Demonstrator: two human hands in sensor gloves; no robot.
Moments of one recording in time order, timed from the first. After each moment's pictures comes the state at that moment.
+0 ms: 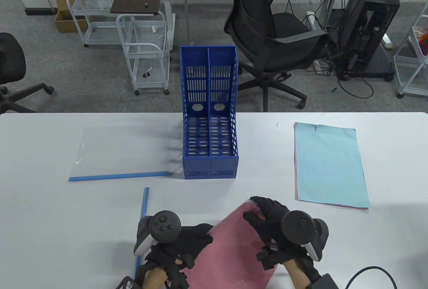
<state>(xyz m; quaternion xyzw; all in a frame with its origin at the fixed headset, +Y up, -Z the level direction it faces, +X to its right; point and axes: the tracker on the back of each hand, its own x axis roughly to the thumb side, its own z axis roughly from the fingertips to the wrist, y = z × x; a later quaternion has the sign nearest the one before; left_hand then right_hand) -0.130 -0.762 -0.265 -0.14 -0.20 0.38 0.89 0.170 -0.701 -0.277 0.08 -0.11 0.92 0.37</state>
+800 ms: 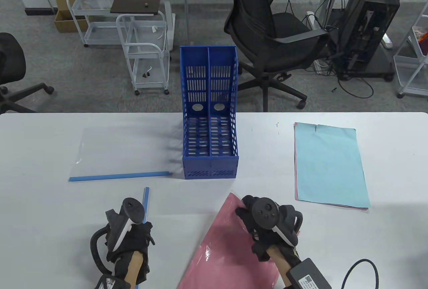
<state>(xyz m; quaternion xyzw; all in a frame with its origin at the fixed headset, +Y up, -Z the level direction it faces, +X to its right) -0.229 -0.769 -0.281 -0.19 0.23 0.08 0.95 0.132 -0.727 -0.308 0.06 -0.08 0.98 0.17</state>
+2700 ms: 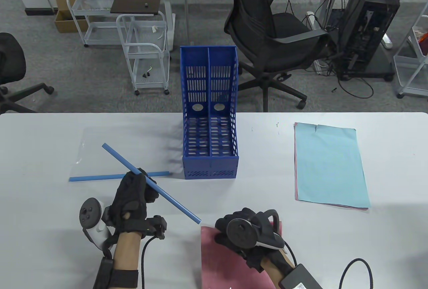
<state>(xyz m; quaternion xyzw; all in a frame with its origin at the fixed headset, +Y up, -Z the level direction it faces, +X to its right) -0.254 -0.752 -0.300 0.08 0.12 0.75 0.64 0.075 -0.710 -0.275 0.31 -0.04 0.95 0.11</state>
